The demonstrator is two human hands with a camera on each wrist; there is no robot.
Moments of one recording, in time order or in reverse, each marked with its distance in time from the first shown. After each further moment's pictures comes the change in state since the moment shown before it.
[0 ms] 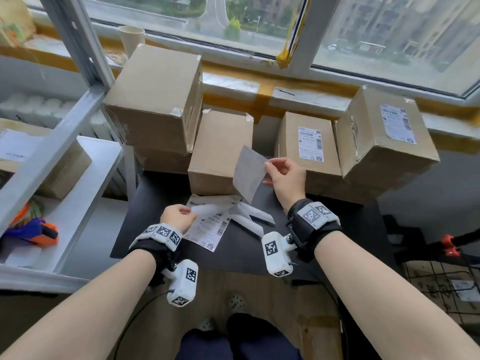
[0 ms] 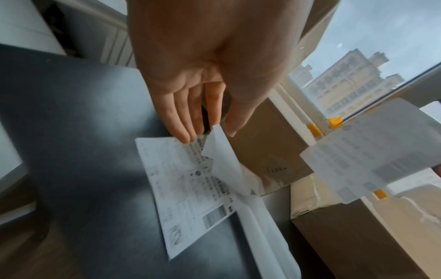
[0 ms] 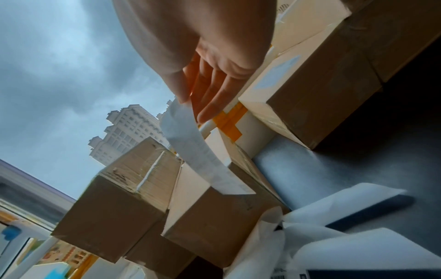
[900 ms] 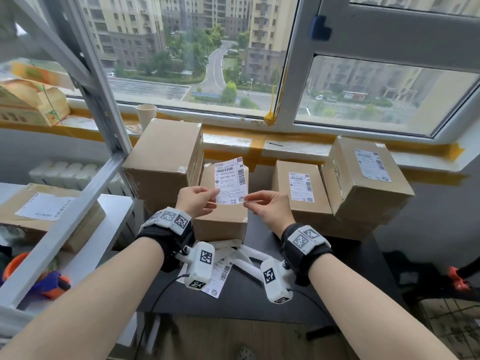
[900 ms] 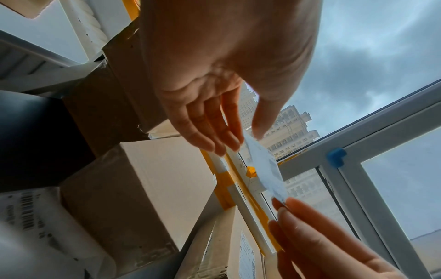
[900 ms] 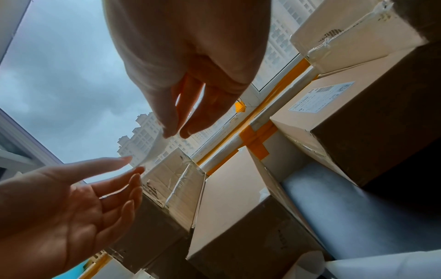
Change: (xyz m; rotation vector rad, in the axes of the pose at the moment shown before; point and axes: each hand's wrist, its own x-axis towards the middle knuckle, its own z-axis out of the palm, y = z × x) left_hand -0.040 0.156 -0.037 -0.362 -0.158 0.261; right_hand -0.003 -0.043 0.003 -0.048 -0.245 -0.155
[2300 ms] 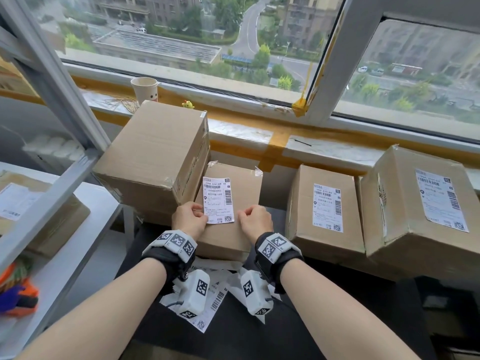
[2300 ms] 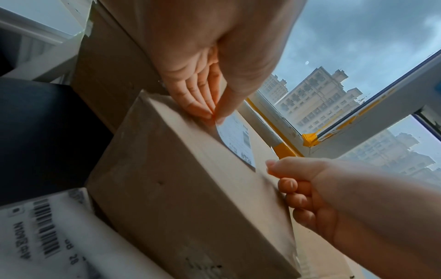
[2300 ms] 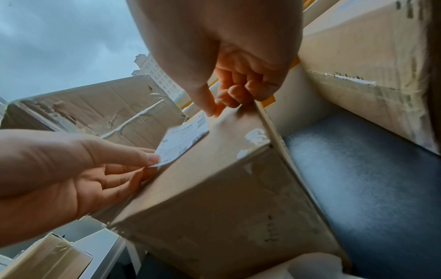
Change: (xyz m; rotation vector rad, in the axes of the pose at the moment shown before) left_hand 0.102 -0.055 0.021 0.528 0.339 -0.037; right_hand 0.113 0.068 0.049 -0.527 -0.122 0.391
